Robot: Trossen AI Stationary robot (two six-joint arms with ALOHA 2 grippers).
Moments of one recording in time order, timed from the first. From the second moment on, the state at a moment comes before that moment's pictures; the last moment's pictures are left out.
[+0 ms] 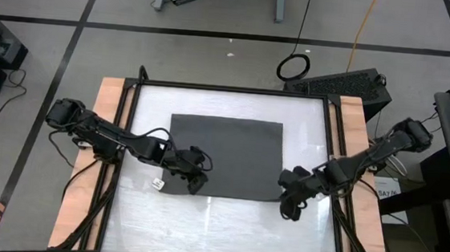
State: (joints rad) left arm -0.21 1.46 0.84 -0.14 -0.03 -0.83; right arm 0.50 1.18 0.79 -0.66 0.06 0.93
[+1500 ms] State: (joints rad) left arm -0.22 1.95 1.34 -0.27 -0.16 -0.51; right arm 0.85 1.29 0.50 -0.29 0.49 0.66
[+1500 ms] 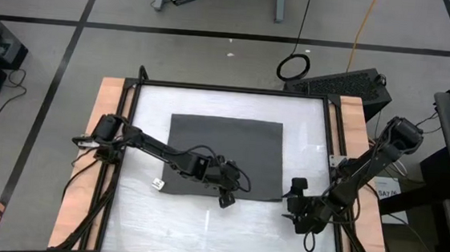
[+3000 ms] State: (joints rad) left arm -0.12 2.04 1.33 -0.09 -0.08 -0.28; right arm 0.85 1.47 0.50 -0.33 0.68 0.47
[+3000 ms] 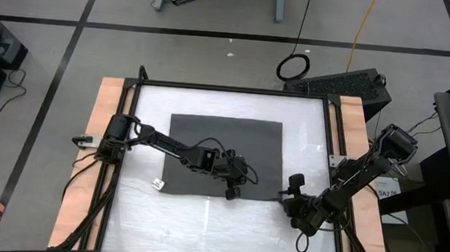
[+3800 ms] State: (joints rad) left arm -0.13 2.12 1.34 -0.08 -0.07 -0.33; right arm 0.84 1.47 0.50 -0.30 0.63 0.31
